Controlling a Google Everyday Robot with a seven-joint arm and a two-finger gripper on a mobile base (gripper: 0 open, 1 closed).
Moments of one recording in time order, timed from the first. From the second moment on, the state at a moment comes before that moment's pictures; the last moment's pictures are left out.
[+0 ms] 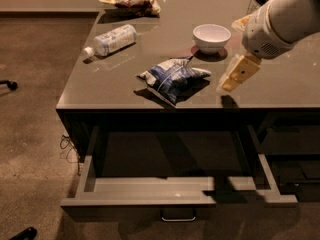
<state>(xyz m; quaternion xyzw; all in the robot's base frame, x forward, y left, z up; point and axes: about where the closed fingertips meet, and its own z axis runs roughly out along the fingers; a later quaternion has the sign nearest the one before) 0.570 -0.182 0.955 -0.57 0.75 -0.03 0.33</state>
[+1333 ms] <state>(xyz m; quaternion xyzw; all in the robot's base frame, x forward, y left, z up) 0.648 -0.098 0.901 -0.65 0.70 -0.05 0.28</state>
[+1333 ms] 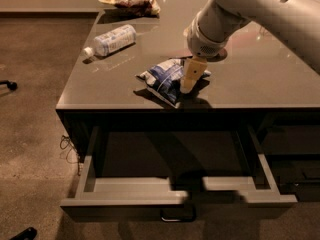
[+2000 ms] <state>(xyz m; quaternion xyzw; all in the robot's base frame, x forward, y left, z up) 0.650 -0.091 0.881 -0.66 0.70 -0.04 0.26</state>
